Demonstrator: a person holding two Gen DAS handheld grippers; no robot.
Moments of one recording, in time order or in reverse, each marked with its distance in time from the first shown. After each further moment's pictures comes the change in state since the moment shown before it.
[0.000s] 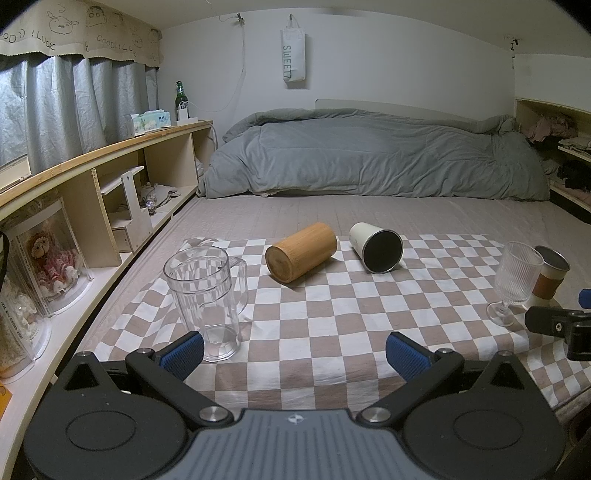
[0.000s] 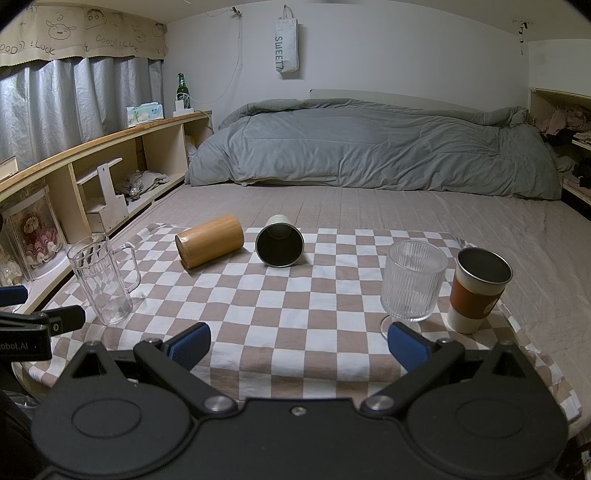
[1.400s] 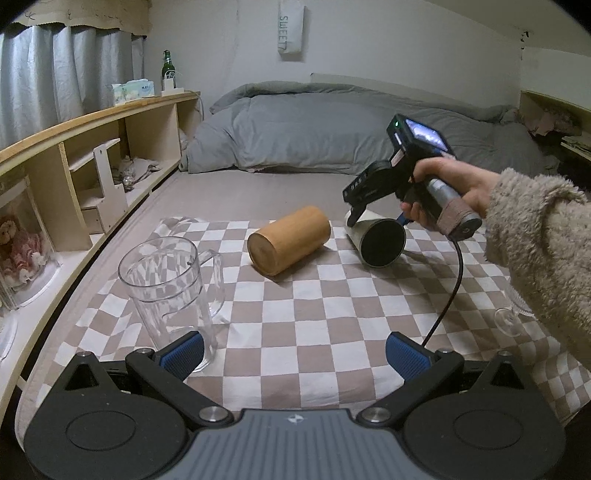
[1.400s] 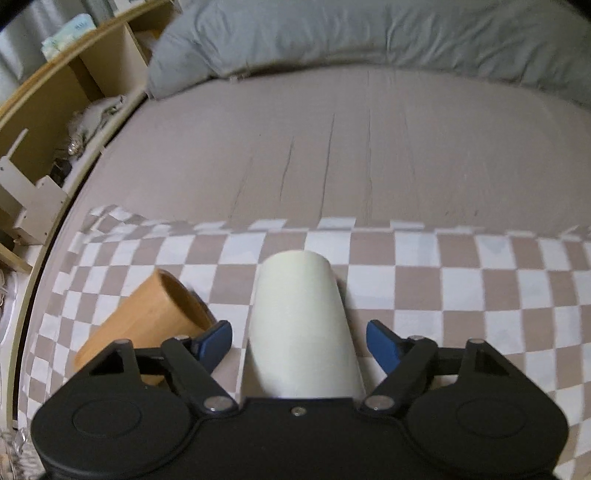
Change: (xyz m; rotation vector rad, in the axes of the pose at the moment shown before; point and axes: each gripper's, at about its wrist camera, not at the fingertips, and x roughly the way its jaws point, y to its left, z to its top) left arm 0.068 0.000 0.022 -0.037 0.087 -0.053; right arm 0.400 0.017 0.163 0.117 0.540 0.125
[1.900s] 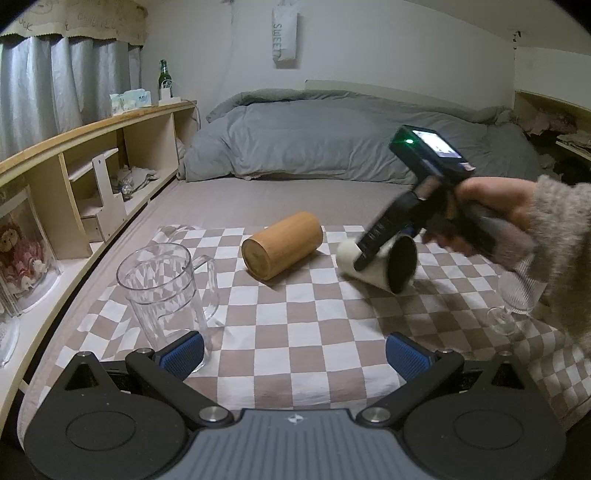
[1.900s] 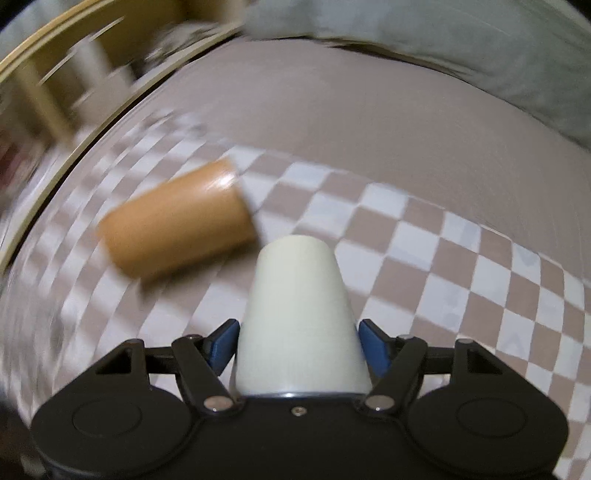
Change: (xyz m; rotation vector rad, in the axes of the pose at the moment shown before) left arm -0.011 -0.013 -0.003 0.021 -0.025 0.007; right arm -0.040 0.022 -0.069 -0.453 0.068 0.076
